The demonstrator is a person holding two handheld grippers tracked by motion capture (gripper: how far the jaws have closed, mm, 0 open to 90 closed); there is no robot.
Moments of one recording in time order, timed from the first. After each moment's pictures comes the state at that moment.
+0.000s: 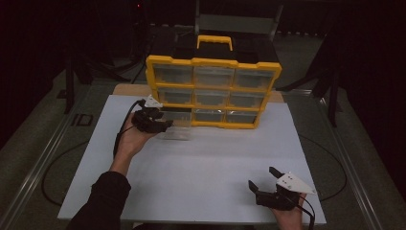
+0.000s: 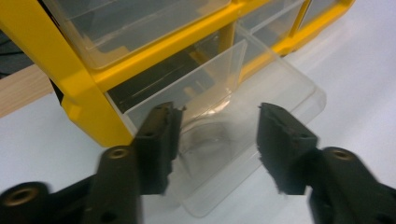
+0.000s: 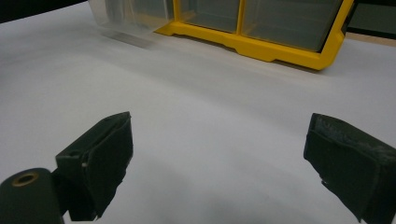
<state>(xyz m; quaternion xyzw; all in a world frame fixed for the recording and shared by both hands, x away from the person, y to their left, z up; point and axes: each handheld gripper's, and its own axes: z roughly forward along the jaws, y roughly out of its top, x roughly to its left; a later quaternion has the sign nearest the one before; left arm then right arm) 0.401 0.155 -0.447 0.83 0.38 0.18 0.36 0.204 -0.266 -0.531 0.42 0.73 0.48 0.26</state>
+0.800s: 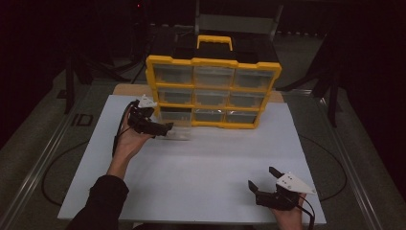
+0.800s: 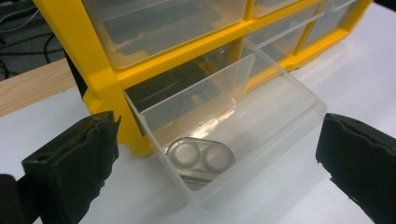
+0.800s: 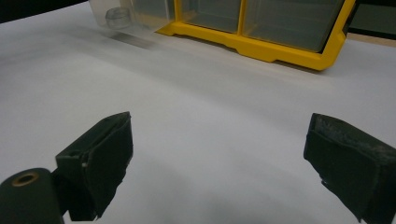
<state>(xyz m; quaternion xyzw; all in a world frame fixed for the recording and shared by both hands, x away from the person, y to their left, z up) 0.390 0.164 -0.445 0.81 0.40 0.19 0.39 0.204 -0.266 -0.531 0.42 0.73 0.48 0.26</state>
